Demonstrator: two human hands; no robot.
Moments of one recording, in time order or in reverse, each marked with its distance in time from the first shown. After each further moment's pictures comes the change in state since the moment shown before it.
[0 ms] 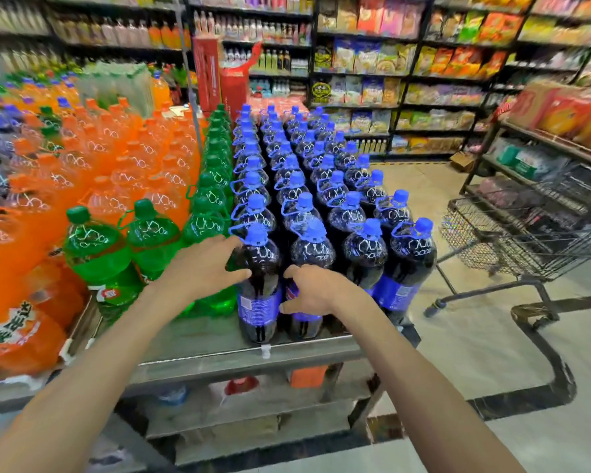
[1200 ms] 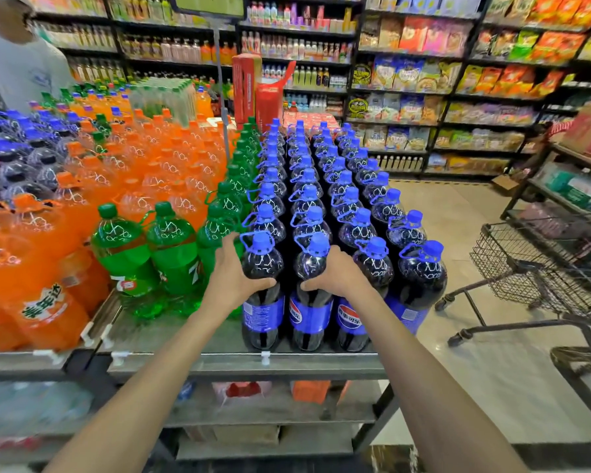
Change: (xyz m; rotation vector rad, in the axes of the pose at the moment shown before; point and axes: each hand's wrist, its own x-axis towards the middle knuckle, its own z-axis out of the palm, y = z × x) left_hand 0.008 0.047 0.048 -0.716 0.332 -0.336; right_hand 0.030 0.053 -0.018 0.471 0.178 0.211
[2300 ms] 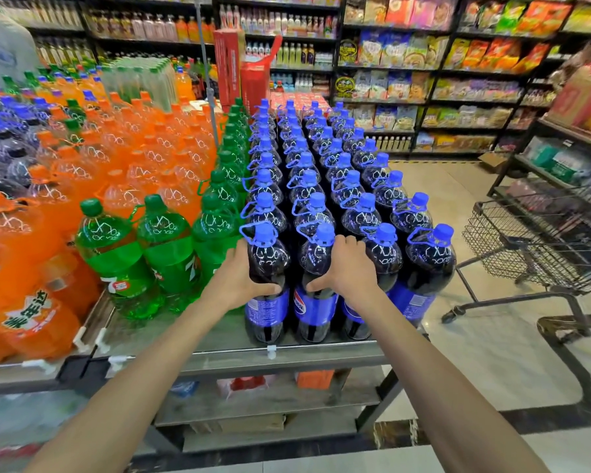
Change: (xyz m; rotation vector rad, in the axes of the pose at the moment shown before) left_hand 0.021 -0.024 0.001 0.172 -0.262 0.045; right_hand -0.015 -0.013 0.012 -0.302 0.144 0.042
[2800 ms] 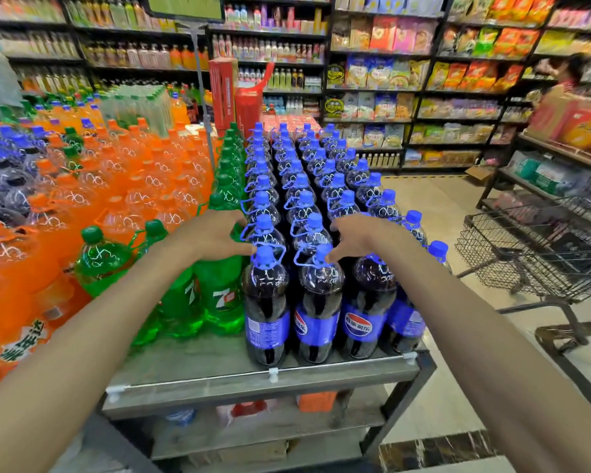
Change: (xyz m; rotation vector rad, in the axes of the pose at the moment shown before) left_hand 0.038 0.050 -0.119 0.475 -0.163 0.142; right_hand 0.045 -0.006 -0.098 -0.257 -0.271 -0.151
